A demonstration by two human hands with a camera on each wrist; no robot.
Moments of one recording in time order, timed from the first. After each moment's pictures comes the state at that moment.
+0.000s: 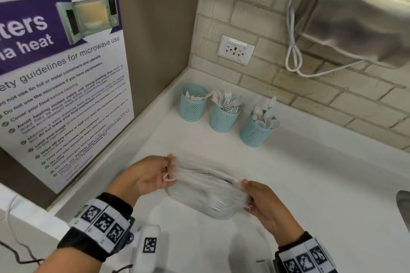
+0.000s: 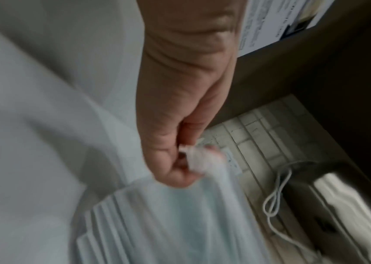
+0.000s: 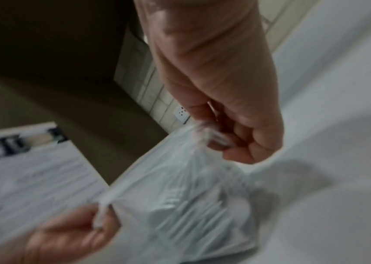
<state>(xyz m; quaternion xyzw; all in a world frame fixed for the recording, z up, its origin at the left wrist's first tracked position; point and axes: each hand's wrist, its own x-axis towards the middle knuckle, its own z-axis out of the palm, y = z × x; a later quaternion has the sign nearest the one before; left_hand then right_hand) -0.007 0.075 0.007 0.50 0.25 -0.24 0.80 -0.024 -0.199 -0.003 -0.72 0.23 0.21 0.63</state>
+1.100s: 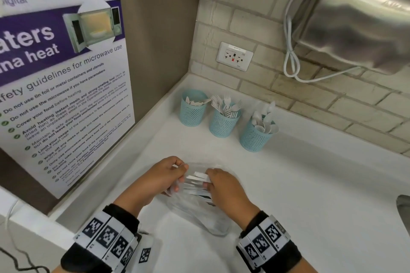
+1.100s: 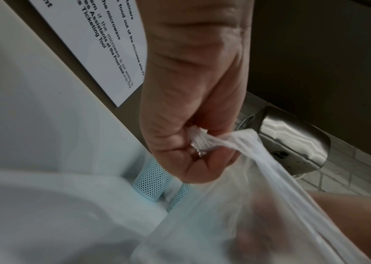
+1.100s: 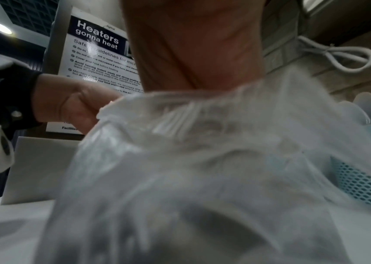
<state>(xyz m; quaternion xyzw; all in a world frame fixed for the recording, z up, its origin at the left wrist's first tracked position) -0.019 0.058 0.026 0.76 0.11 -0.18 0.62 0.003 -0.124 -0.004 -0.97 -0.21 0.09 0.10</state>
